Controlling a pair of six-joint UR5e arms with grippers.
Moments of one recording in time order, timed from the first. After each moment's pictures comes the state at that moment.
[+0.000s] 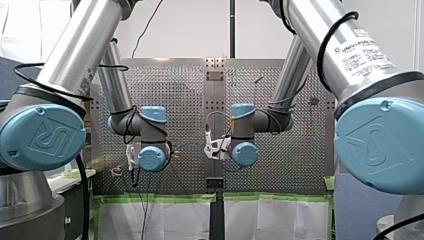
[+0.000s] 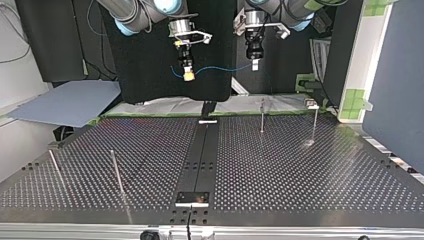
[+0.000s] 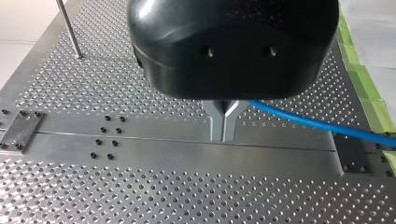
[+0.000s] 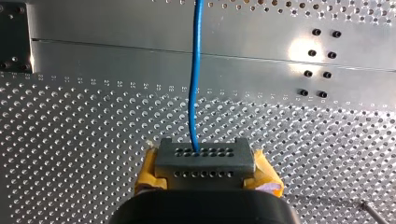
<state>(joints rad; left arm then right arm) -0.55 -1.99 -2.39 -1.89 -2.15 -1.63 2.37 -1.00 2.02 -1.04 1.83 1.47</state>
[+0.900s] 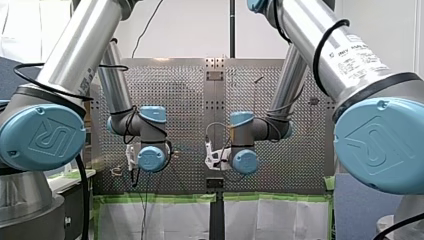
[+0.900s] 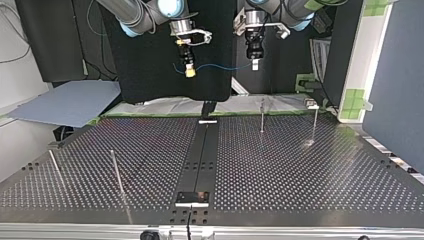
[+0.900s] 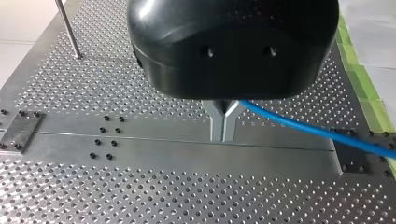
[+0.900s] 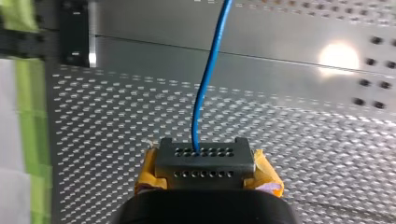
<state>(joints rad) -0.55 -1.99 -2.39 -1.89 -2.15 -1.62 2.37 -0.92 2.00 -0.99 1.83 1.47</state>
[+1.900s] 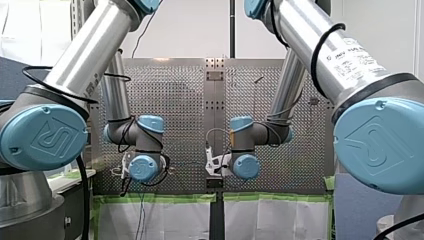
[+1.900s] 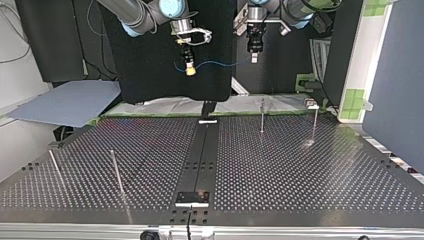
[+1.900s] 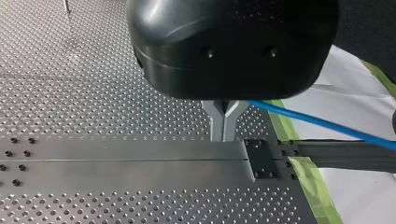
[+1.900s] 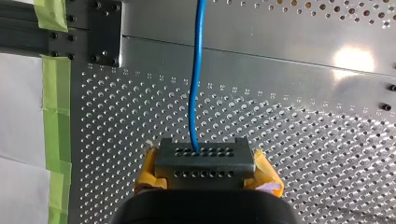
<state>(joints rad) -0.53 -2.08 -2.42 -1.93 -2.08 -1.52 2.37 -0.90 2.00 -0.99 1.83 1.47</state>
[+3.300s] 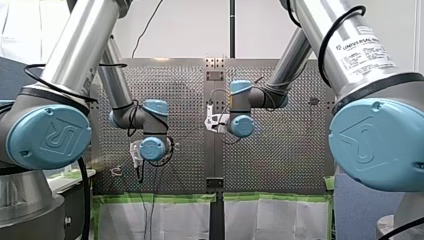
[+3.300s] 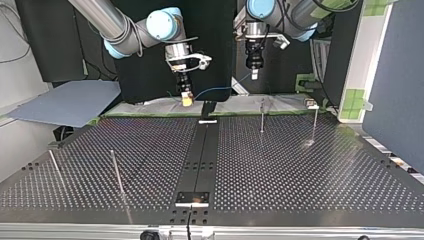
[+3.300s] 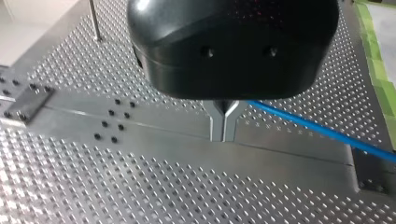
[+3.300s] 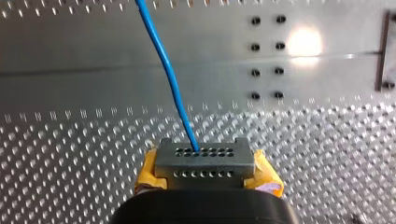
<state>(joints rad) -0.47 -1.97 -2.32 -2.06 -2.05 -1.78 2.31 -1.06 1.80 -0.79 1.74 1.61</state>
